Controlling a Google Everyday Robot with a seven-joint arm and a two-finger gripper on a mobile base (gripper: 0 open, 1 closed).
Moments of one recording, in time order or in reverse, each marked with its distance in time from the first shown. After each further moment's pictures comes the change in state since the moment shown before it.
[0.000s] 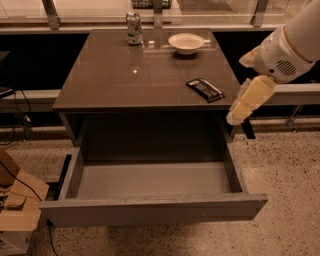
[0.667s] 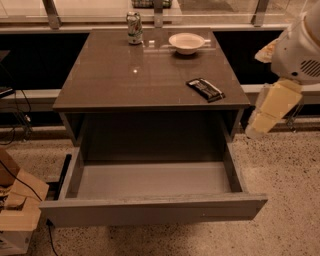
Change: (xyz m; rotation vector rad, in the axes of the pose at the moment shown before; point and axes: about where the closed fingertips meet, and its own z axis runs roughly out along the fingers) arm 0.011 0.044 -0.053 0.075 0.167 -0.076
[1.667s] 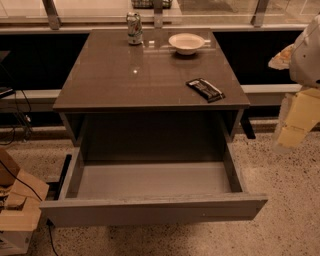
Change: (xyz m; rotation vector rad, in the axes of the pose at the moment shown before) arm 0.024 0.025 -0.020 -0.041 0.122 -0.058
